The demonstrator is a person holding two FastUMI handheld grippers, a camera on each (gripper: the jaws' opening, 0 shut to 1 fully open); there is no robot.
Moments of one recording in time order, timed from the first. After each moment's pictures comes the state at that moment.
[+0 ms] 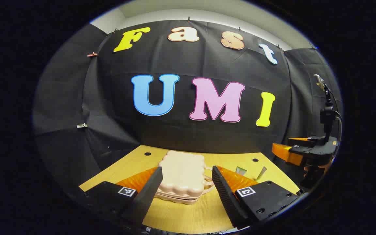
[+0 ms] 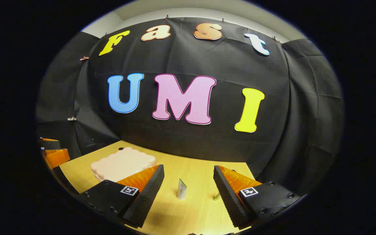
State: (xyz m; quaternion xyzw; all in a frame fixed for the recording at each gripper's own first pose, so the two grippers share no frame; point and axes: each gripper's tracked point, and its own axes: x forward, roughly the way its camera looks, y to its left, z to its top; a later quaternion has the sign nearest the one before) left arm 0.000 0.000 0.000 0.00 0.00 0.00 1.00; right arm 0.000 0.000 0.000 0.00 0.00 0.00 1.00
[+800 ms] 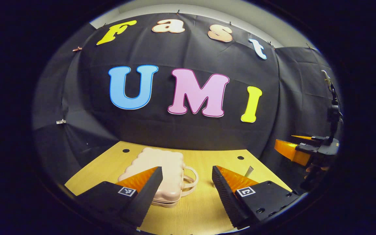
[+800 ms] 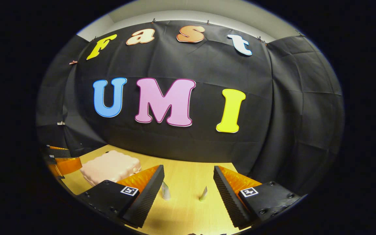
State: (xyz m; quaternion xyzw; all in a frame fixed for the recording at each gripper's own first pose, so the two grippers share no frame) left arm 0.055 -0.071 -0.014 0.00 0.03 -0.08 1.00; right arm -0.010 -0.065 -0.005 0.02 -0.01 -0.06 1.00
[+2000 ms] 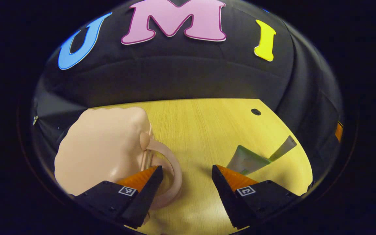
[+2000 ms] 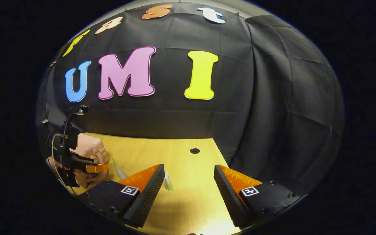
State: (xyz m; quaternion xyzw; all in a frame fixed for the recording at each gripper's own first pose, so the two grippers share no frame) left arm 0.282 -0.155 -0.205 0.07 0.29 -0.07 0.95; right arm 0.044 -0.200 -0.119 0.06 0.09 -0.11 0.99
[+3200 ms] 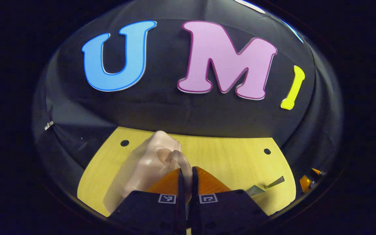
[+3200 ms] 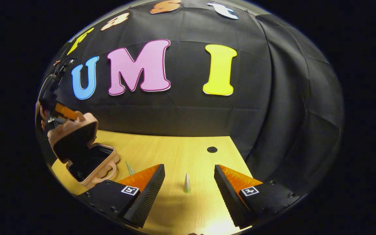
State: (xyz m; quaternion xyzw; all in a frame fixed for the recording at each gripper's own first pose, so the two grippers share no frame) left arm 0.280 0.013 0.029 0.01 0.19 -0.01 0.98; right arm 0.079 -0.146 -0.108 0.05 0.11 -0.06 0.99
